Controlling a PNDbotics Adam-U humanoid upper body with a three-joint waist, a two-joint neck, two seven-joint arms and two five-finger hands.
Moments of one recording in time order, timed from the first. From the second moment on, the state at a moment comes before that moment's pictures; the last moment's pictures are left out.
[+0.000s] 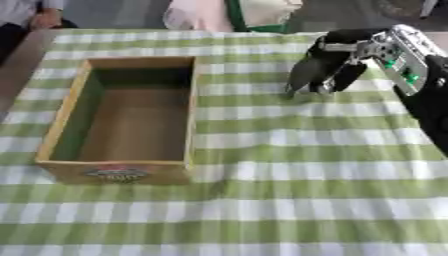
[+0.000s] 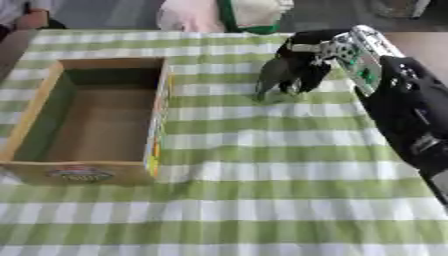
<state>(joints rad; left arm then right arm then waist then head) -0.35 0.21 0.04 -1.98 0.01 -0.28 0.45 -1.09 -0.66 0.27 -0.89 0.75 -0.34 0.57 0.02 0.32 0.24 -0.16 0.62</state>
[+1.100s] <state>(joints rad) -0.36 0.21 0.03 -1.98 0.01 -0.29 0.44 -1.22 -0.56 0.31 -1.17 0.58 -0.22 0.55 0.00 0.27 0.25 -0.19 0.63</state>
